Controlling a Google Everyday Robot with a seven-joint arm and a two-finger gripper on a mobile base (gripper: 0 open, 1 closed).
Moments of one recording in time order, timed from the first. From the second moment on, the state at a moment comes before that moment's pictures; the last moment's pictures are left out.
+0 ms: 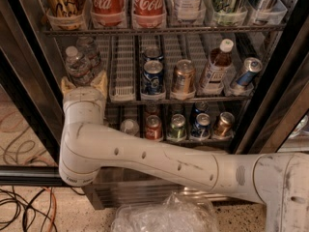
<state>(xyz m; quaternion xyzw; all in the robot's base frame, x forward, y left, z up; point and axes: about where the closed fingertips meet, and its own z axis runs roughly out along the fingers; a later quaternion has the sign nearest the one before) 0.608 0.176 0.872 -0.08 0.72 0.06 0.68</state>
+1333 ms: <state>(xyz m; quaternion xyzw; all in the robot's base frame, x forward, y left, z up) 0.630 0.189 0.861 -0.09 0.73 0.06 0.67</state>
